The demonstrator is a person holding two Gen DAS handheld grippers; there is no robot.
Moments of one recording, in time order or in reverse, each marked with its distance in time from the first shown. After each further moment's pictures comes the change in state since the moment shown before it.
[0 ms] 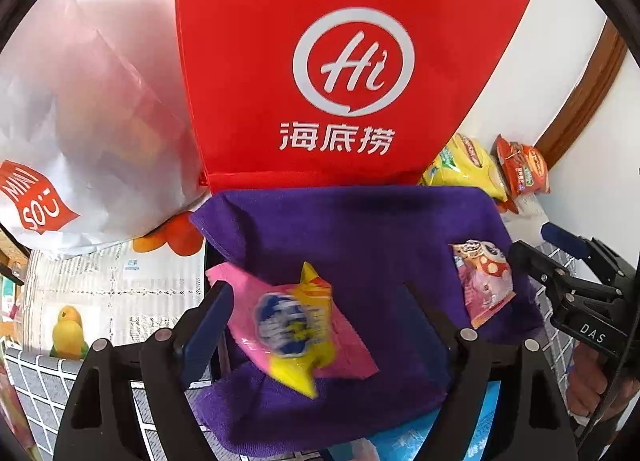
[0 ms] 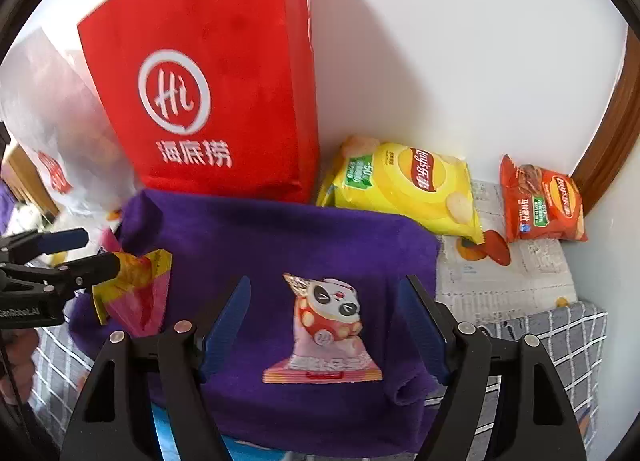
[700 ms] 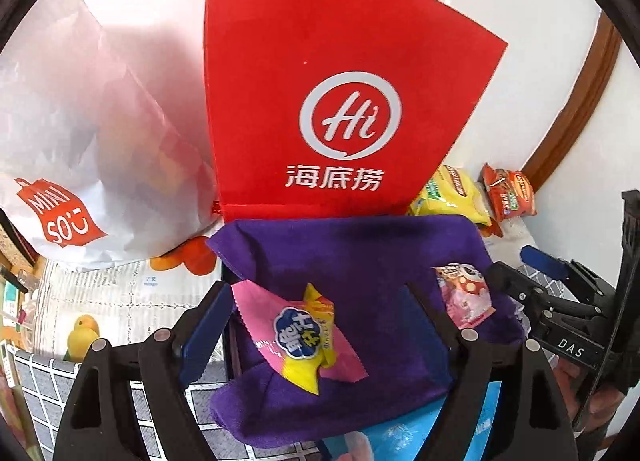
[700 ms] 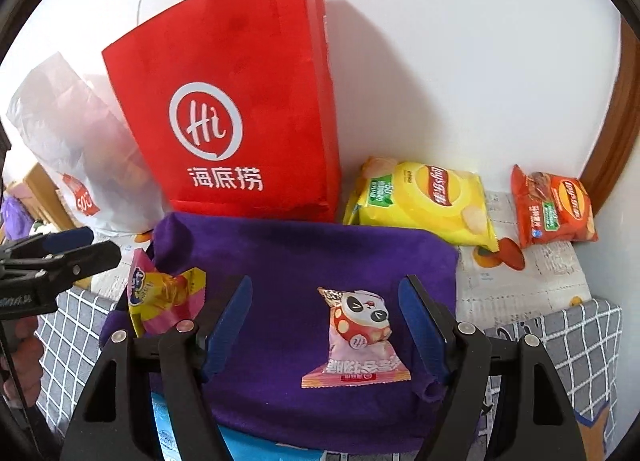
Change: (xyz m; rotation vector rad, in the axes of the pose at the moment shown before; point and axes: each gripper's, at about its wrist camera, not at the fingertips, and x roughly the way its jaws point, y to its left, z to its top) left arm -0.039 0.004 0.004 0.000 -0.093 -0.014; right arm -0.018 0.011 0.002 0.042 -0.058 0.059
